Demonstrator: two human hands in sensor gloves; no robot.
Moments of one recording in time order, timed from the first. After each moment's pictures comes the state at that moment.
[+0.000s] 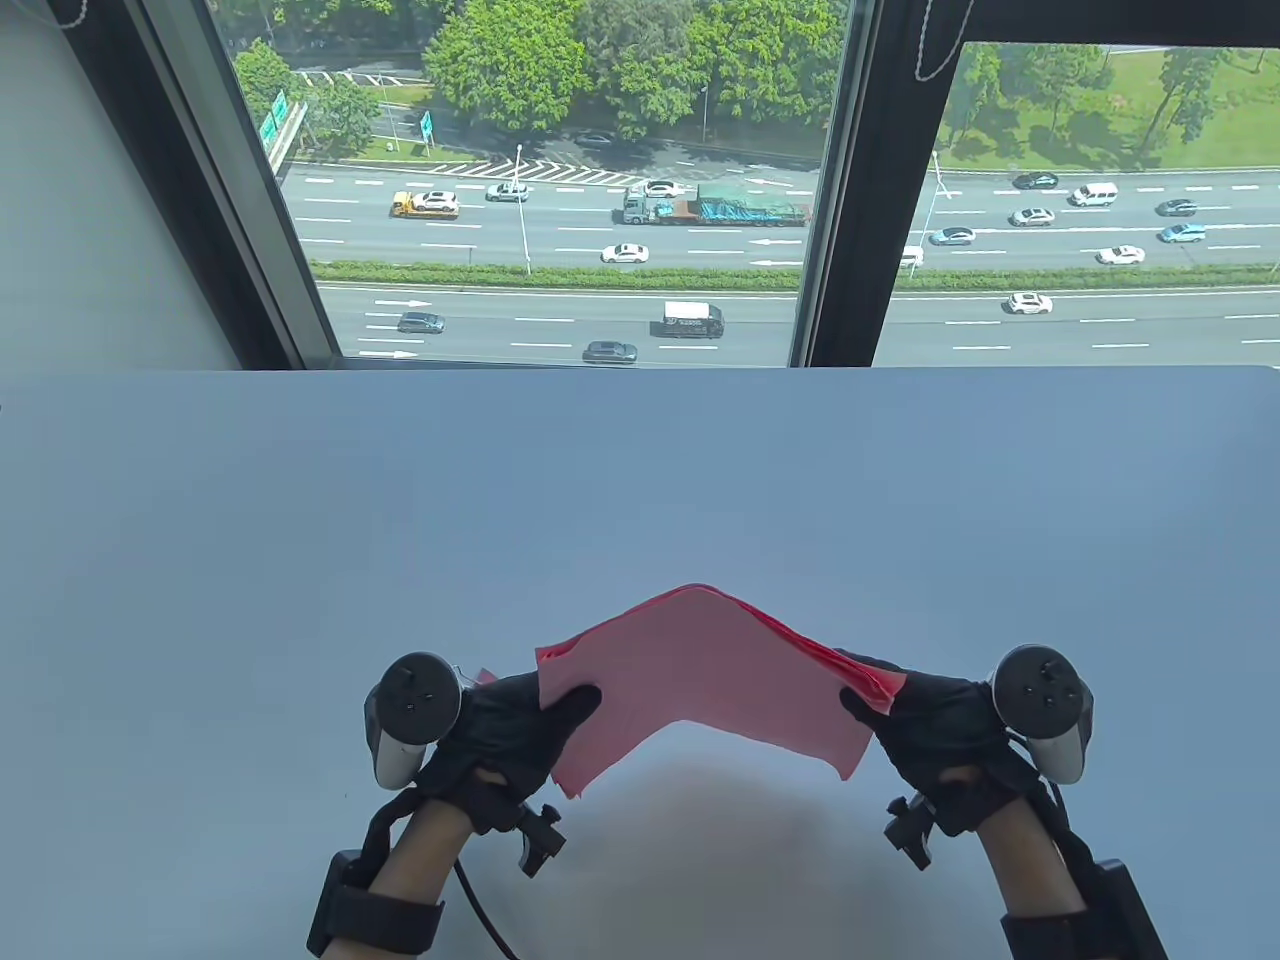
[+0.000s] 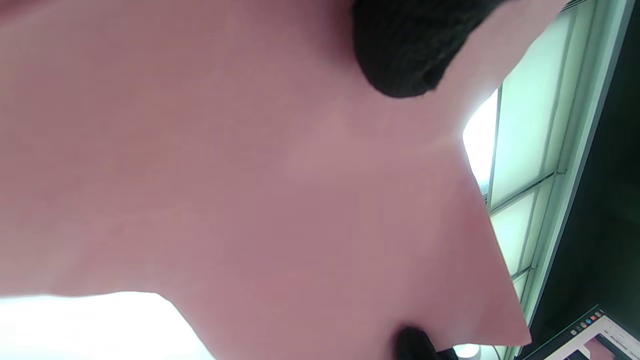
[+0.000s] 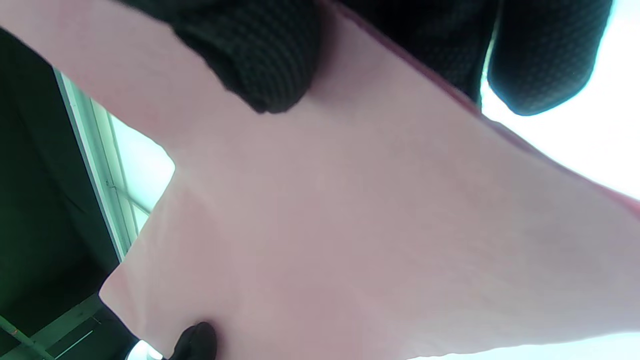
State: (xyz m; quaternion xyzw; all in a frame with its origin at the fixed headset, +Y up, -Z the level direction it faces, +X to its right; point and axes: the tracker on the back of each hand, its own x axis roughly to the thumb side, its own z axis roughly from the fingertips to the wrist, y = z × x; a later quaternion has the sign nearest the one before) left_hand -0.180 -0.728 -0.308 0.01 -0.24 0.55 0.80; right_hand 0.238 -0.716 -0.307 0.20 -0.02 0.82 0.54
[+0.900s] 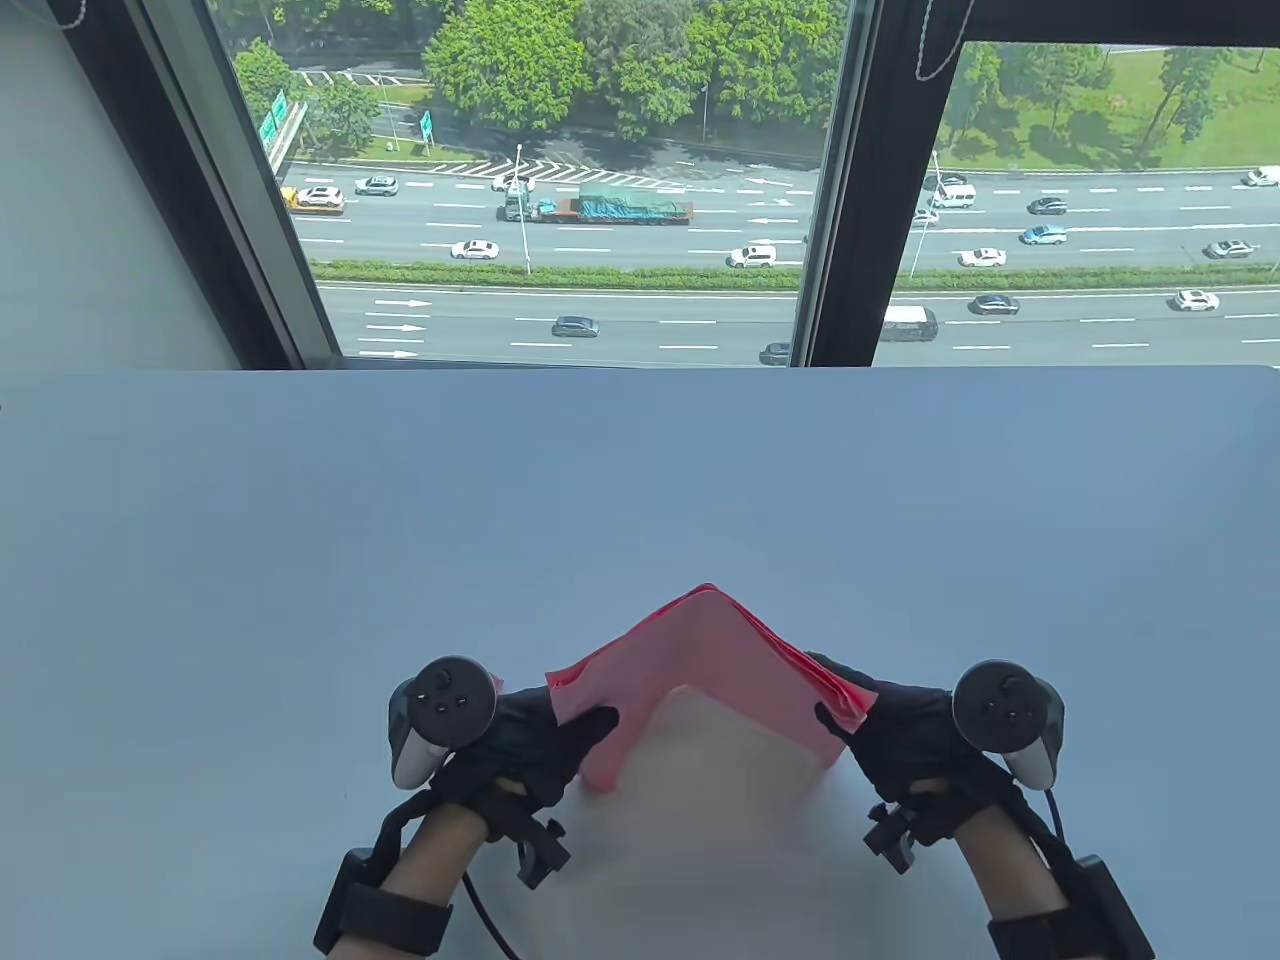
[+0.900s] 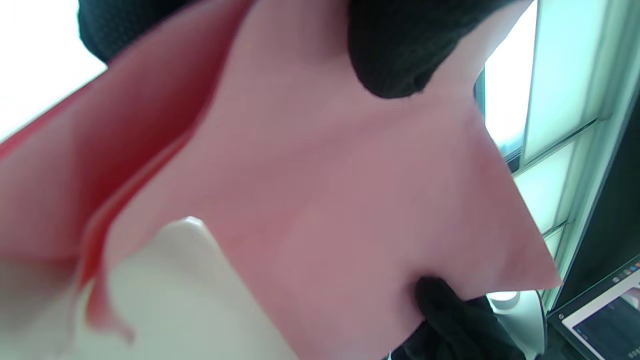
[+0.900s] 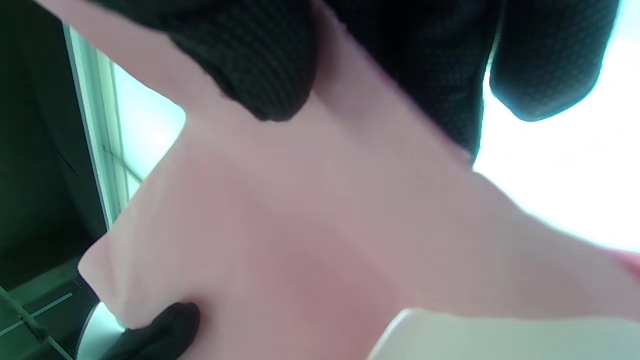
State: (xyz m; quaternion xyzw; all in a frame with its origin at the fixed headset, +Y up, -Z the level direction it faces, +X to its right) left_hand -0.168 -0.740 -0.307 0.00 -0.24 0.52 0.82; right_hand 0.222 -0.726 -0.304 0.21 -0.05 0.84 0.50
